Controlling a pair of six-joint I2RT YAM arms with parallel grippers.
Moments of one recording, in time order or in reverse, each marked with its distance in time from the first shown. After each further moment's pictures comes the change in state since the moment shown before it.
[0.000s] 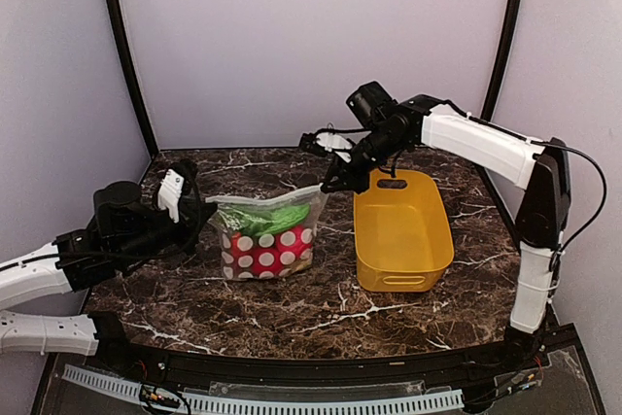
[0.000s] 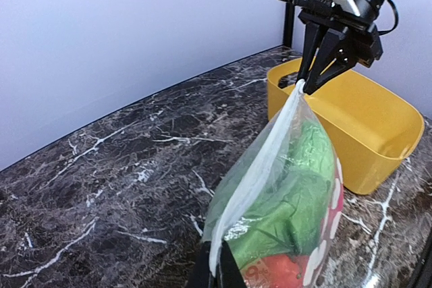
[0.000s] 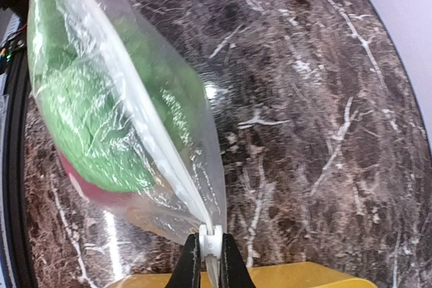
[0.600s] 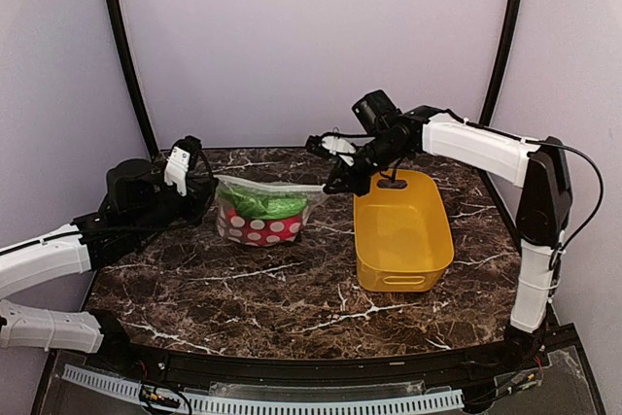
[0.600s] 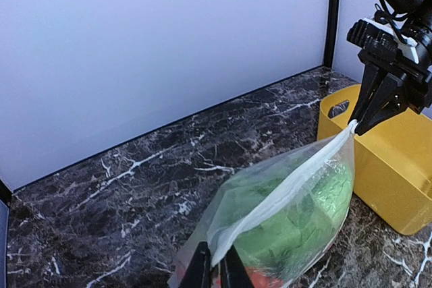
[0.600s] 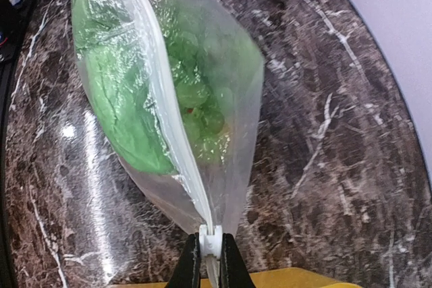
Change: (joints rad) left arm 0.190 0.251 0.100 0.229 0.042 0.073; right arm -0.044 0.005 -0.048 0.136 0.006 0.020
